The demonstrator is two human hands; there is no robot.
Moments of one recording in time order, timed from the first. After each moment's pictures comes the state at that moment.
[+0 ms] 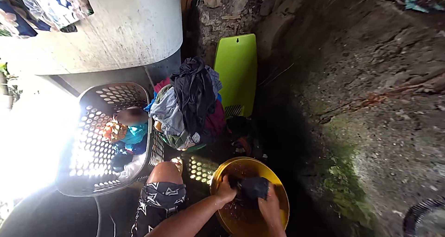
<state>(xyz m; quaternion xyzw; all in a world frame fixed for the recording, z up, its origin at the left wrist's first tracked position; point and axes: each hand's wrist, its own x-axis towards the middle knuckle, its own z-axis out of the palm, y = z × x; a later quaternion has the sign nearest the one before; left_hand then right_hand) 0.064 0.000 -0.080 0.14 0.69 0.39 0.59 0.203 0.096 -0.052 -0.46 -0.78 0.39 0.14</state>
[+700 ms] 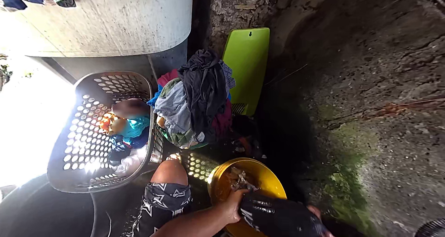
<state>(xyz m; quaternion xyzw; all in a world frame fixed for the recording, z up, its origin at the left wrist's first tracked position) 0.099 0.007 -0.055 -0.20 0.36 0.60 0.69 0.252 0.098 0.003 -0.24 -0.53 0.70 0.41</state>
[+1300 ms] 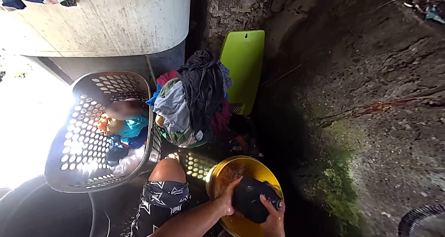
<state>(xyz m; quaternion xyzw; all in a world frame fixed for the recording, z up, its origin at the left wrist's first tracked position) 0.087 -0.001 -0.071 -0.18 0.30 0.60 0.72 0.196 0.062 -0.023 -0.43 -0.53 0.63 0.38</state>
